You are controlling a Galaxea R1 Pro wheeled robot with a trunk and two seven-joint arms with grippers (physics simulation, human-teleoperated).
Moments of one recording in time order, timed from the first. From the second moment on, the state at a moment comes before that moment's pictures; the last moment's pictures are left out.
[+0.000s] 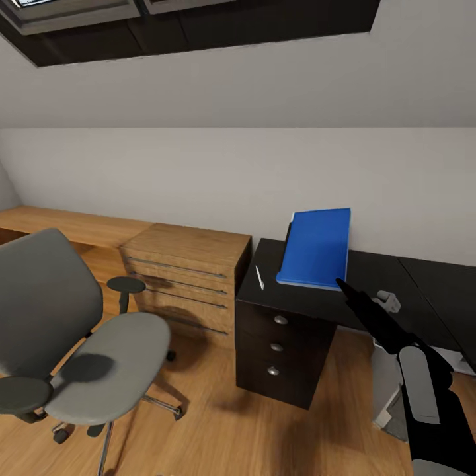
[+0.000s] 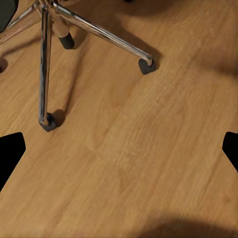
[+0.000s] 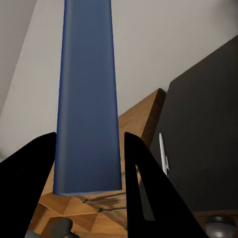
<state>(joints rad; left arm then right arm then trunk) -0.36 0.07 -1.74 -0.29 1.71 -0.59 0.44 -0.43 -0.01 -0.39 -1.49 -0.73 0.57 0.31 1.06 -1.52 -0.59</state>
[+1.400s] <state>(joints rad) -0.36 0.07 -1.71 -0.29 1.71 -0.56 0.45 -0.44 -0.02 -0.58 -1.21 -0.73 0.55 0.30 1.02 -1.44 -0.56</state>
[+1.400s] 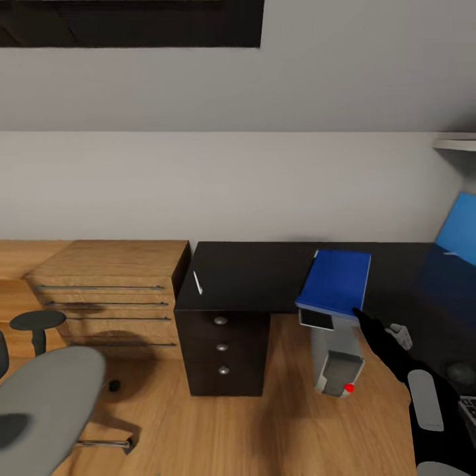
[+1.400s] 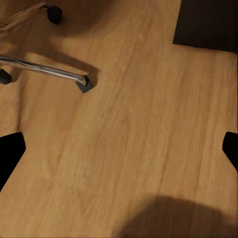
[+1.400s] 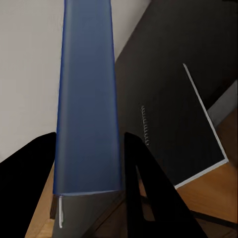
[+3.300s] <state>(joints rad) -0.36 0.07 -1.71 -0.29 1.71 -0.56 0.45 -0.44 0.11 -0.47 -1.36 -0.75 0.19 -0.03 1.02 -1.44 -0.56</state>
